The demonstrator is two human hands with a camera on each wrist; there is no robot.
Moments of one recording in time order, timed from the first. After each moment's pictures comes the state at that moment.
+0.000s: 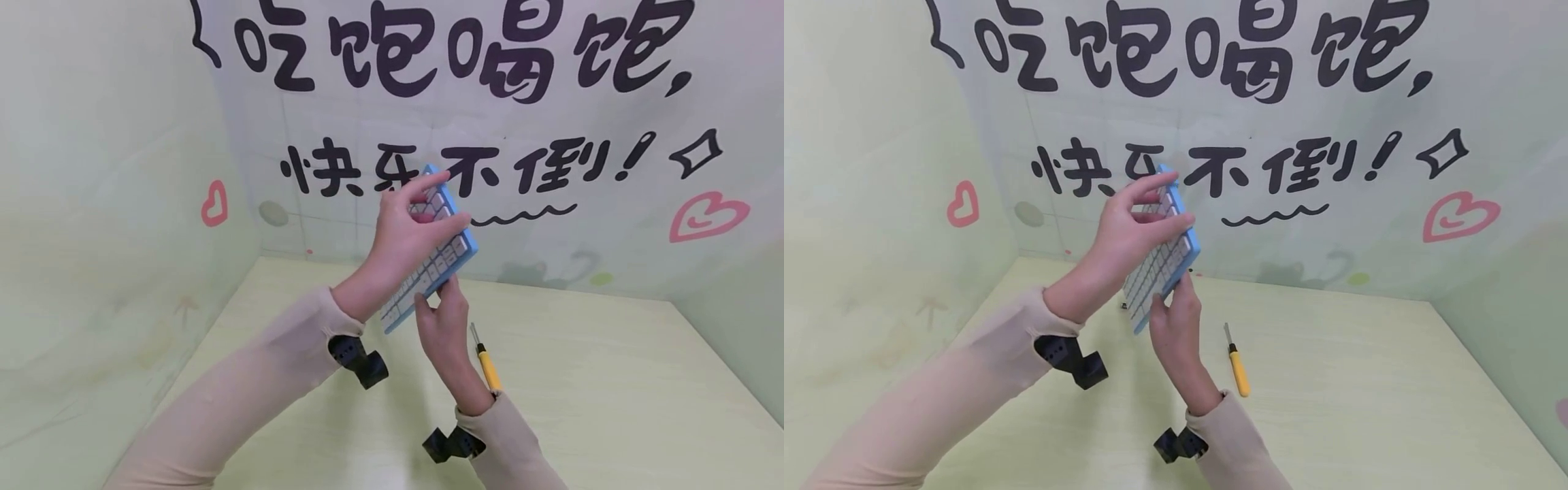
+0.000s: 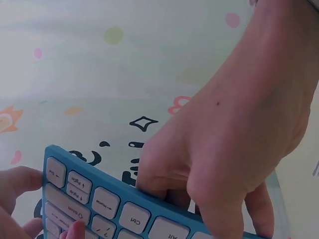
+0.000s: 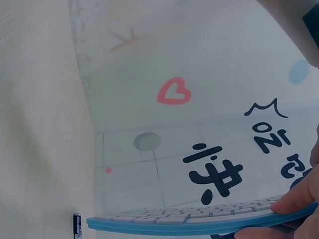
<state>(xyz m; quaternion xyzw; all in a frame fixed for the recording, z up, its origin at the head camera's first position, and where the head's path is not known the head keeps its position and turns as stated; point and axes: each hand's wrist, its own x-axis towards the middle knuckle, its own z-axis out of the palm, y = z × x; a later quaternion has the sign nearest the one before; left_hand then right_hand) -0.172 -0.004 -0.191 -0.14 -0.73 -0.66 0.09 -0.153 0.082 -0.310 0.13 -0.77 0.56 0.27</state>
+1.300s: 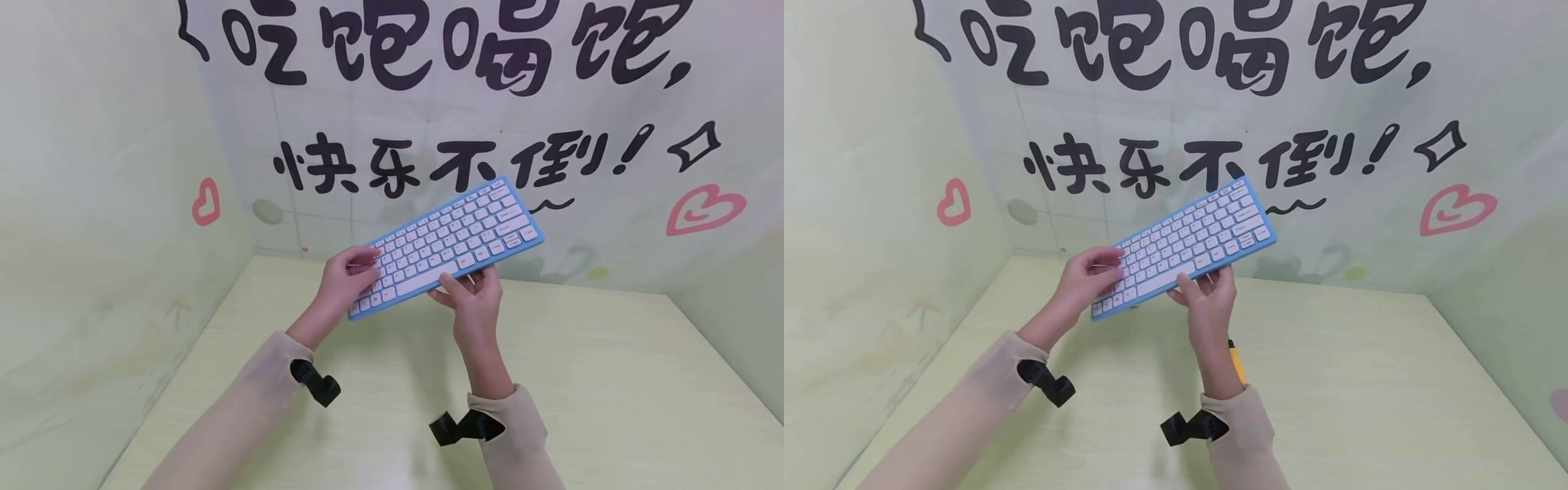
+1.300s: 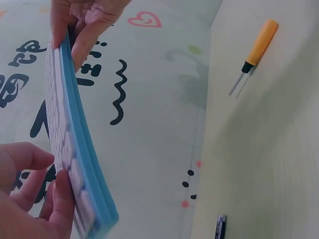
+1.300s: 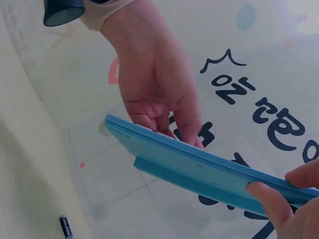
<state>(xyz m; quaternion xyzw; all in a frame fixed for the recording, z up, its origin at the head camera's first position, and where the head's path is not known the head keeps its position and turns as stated) -0.222 -0.066 -0.314 -0.05 -0.75 -0.66 0.02 -0.170 0.115 -0.306 0.07 -0.56 0.80 0.20</state>
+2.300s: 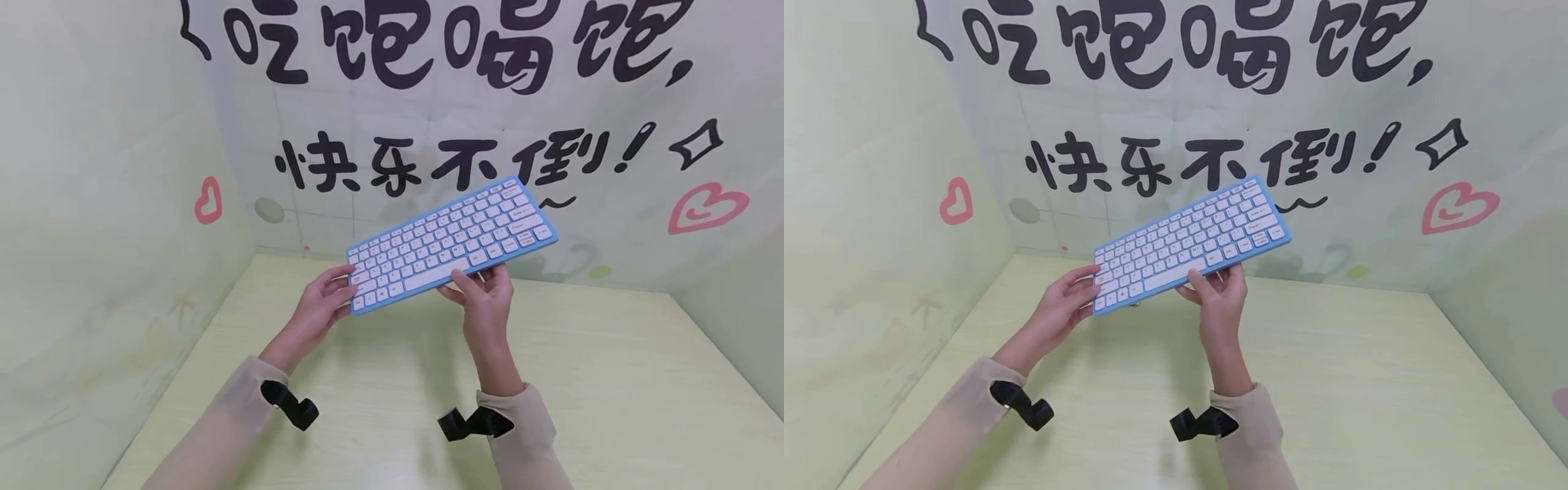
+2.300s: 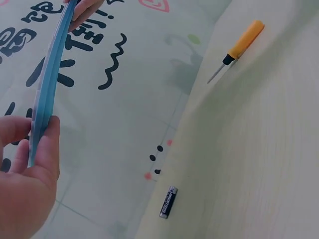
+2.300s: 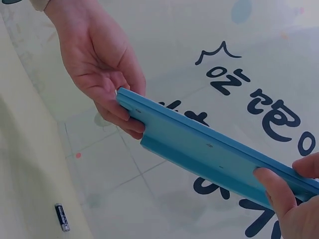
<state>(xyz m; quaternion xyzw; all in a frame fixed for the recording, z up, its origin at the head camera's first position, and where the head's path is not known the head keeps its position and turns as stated) -0.210 -0.104 -0.353 -0.05 -0.60 -0.79 -0.08 -0.171 0.125 -0.307 0.10 -0.53 0.82 0.22</state>
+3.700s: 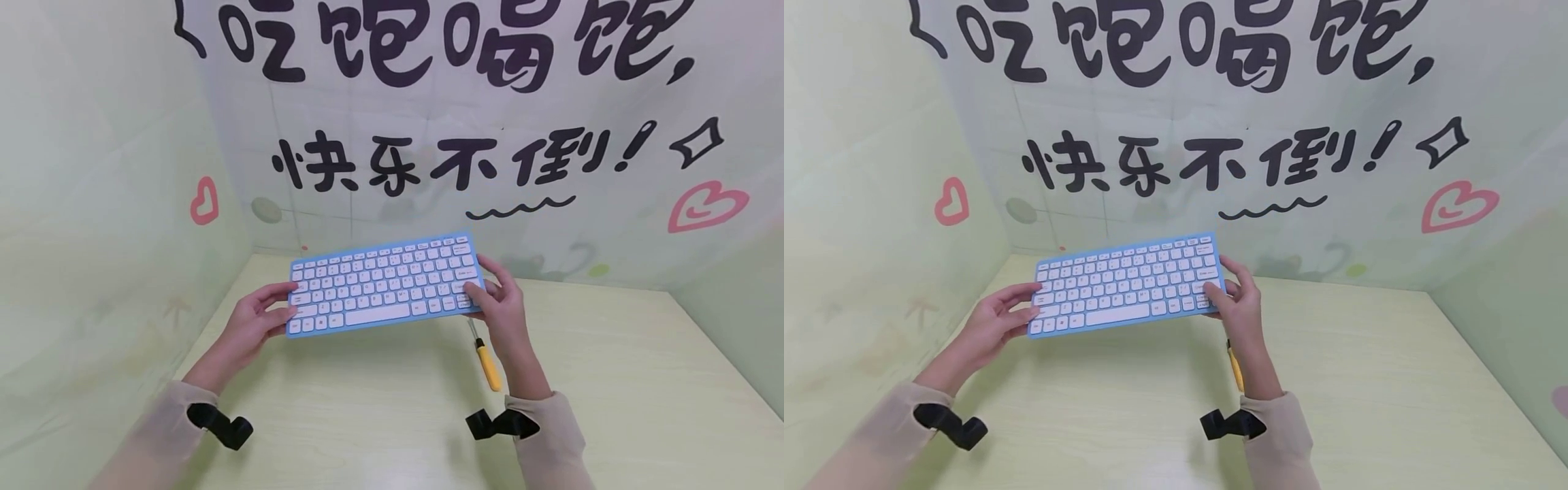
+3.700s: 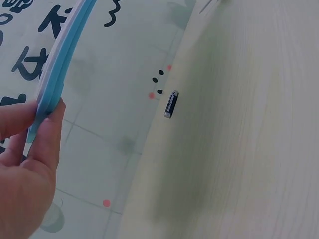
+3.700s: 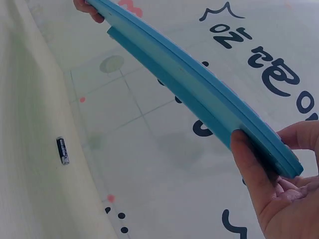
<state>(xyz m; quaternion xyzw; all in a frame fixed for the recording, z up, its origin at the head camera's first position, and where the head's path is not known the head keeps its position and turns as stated) -0.193 -0.193 -0.368 -0.07 -0.69 -0.72 -0.05 -0.176 0.169 -0.323 0.04 -0.67 0.73 0.09</state>
